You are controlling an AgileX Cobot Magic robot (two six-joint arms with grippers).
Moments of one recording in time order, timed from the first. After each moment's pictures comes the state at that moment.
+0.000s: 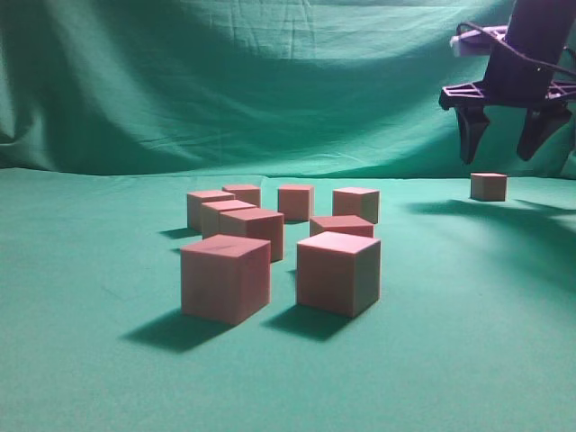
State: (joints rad) left arm -0.05 -0.01 0.02 -0.09 0.35 -0.02; right arm 0.16 2.21 -1.82 -0.05 0.73 0.01
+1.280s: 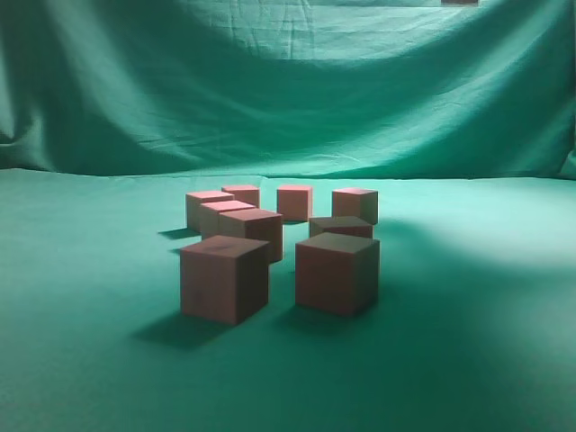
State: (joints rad) left arm -0.05 -0.01 0.02 -0.09 0.35 -0.02; right arm 0.27 1.91 -2.00 0.03 1.05 -0.03
